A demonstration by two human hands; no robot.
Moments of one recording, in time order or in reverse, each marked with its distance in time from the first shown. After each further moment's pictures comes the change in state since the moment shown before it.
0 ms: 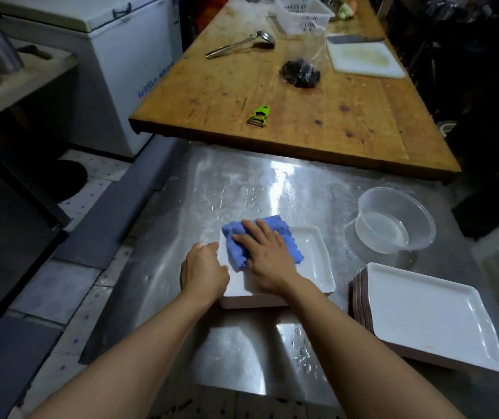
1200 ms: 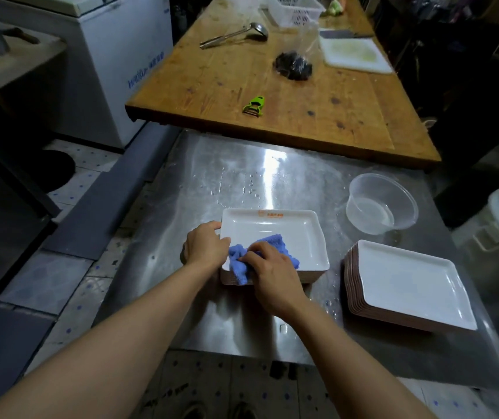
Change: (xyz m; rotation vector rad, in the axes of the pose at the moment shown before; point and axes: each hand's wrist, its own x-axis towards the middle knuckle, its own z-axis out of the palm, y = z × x) left_hand 0.000 -0.005 -0.003 -0.183 -0.041 -0.157; right_hand -0.078 -0.042 0.004 0.076 0.146 0.017
